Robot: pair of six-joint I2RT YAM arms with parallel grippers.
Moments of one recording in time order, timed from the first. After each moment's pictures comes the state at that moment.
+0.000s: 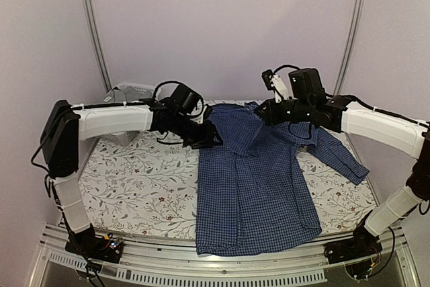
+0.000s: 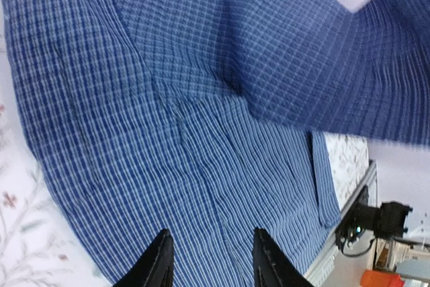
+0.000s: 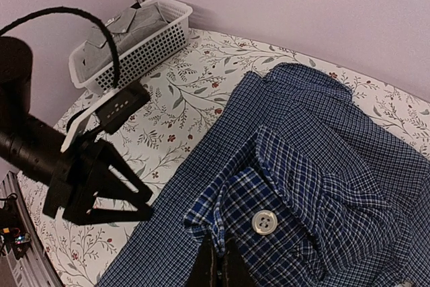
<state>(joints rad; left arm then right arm) -0.76 1.85 1.40 -0.41 0.32 -0.64 0.66 1.51 1.24 -0.21 -0.10 0.21</state>
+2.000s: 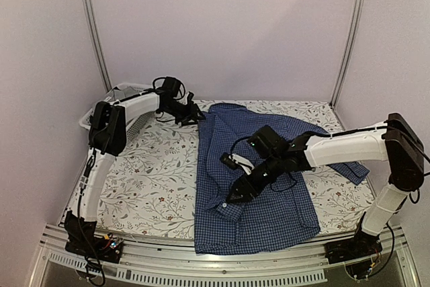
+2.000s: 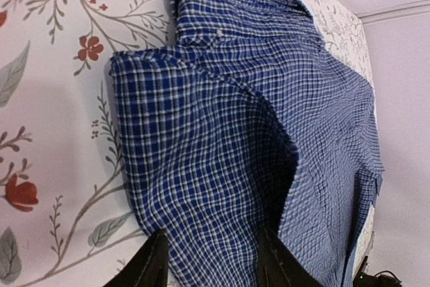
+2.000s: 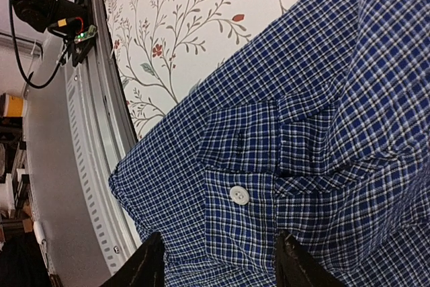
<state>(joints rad) -0.36 2.63 2.27 -0.55 0.54 -0.49 0.92 1.74 1.04 -0.32 -0.56 0.17</state>
